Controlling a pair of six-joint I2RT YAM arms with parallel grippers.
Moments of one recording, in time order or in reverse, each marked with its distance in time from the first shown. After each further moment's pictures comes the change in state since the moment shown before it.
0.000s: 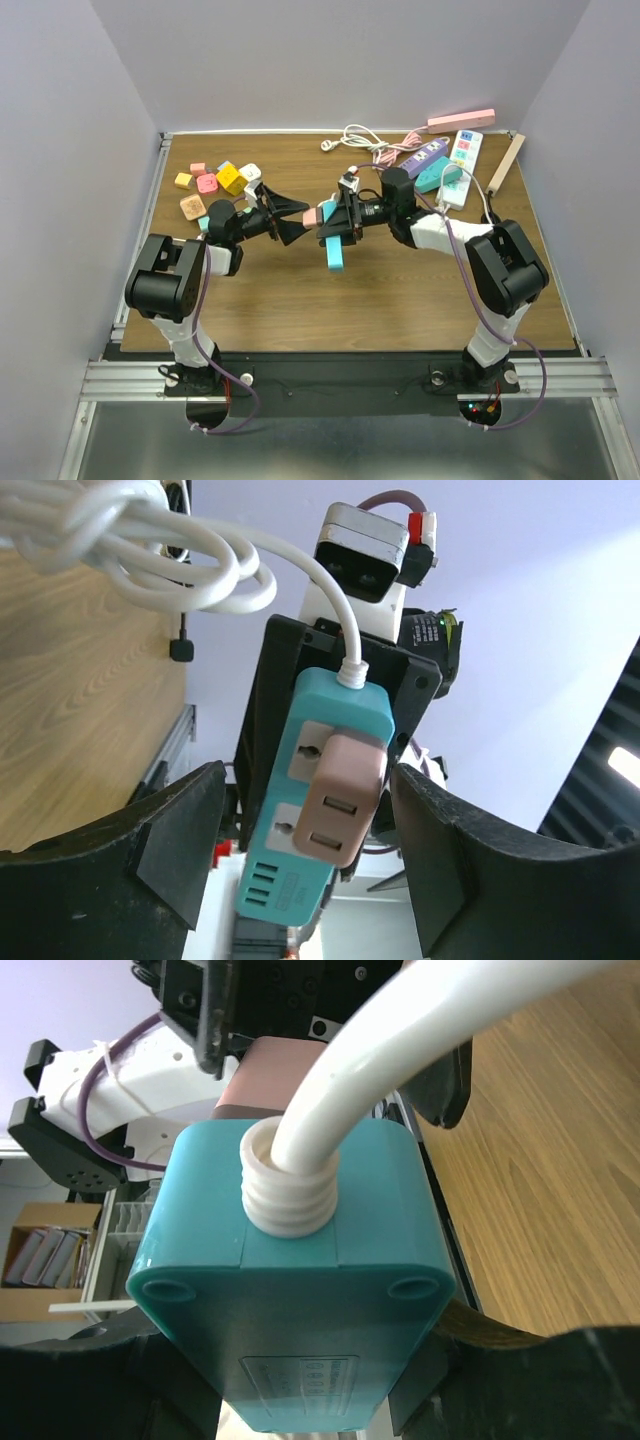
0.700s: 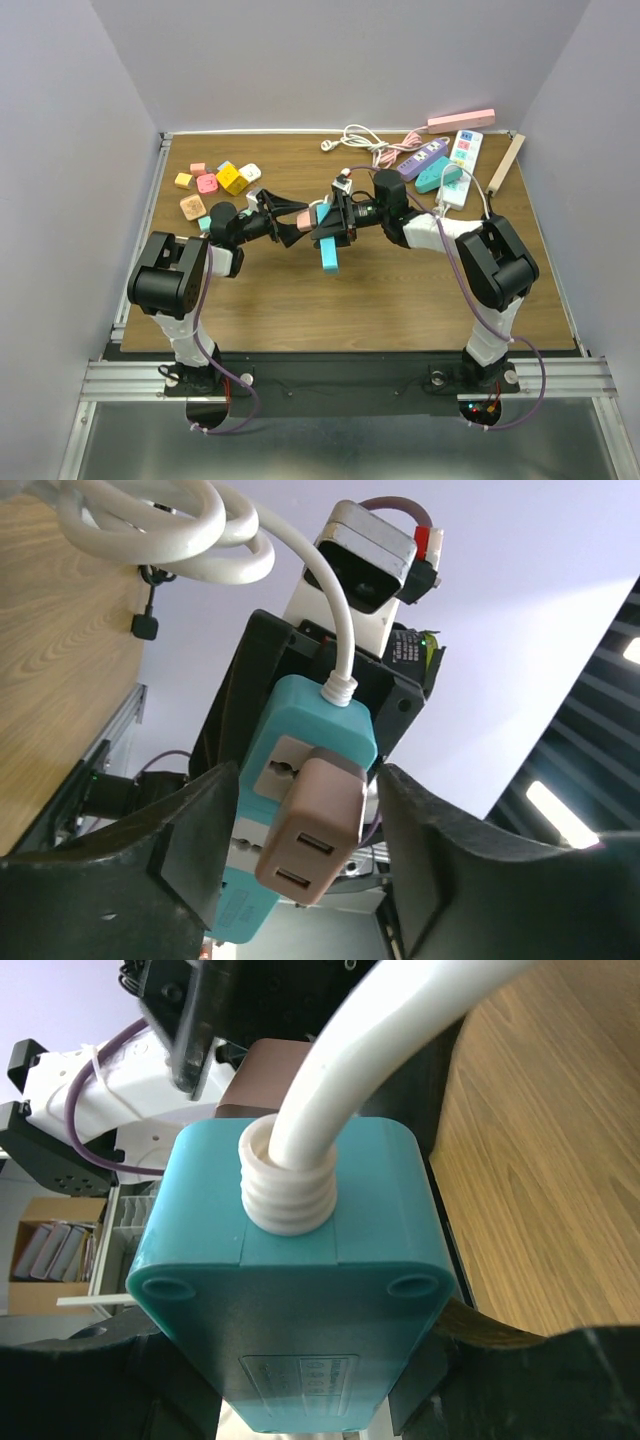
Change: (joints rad) left arm -0.006 0.029 -0.009 0.013 -0.005 -0.185; right arm 0.030 0.071 0.032 0.030 0.002 0.021
